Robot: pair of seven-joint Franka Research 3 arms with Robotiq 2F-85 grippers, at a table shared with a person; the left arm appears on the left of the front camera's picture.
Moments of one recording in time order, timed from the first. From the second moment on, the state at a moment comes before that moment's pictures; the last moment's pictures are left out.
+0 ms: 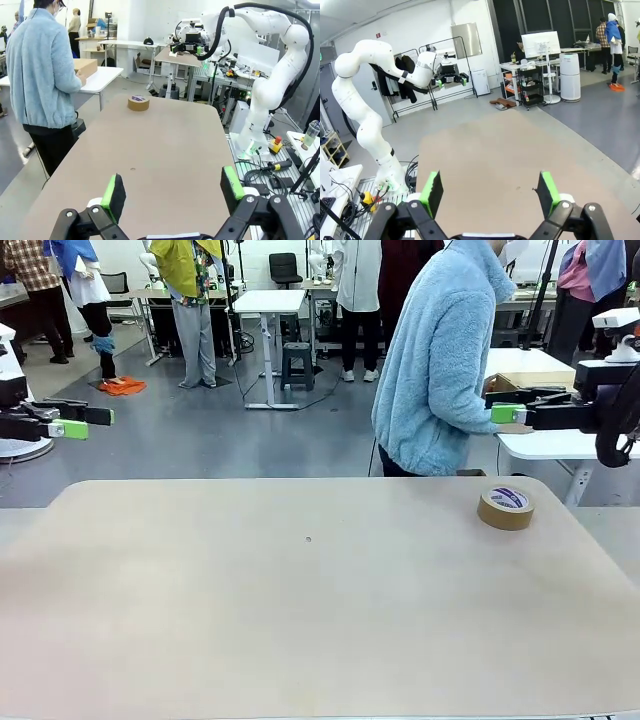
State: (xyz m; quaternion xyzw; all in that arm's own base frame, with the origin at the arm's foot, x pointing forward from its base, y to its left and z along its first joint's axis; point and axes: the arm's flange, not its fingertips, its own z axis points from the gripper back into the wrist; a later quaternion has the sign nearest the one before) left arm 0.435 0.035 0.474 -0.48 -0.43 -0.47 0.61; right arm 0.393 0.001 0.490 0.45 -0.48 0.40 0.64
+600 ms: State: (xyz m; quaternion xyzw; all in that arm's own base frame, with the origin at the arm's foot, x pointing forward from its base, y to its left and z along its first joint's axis) left arm 0.435 0.035 0.474 -0.48 -0.43 -0.47 0.61; right arm 0.393 0.001 0.490 0.45 -0.48 0.40 0.64
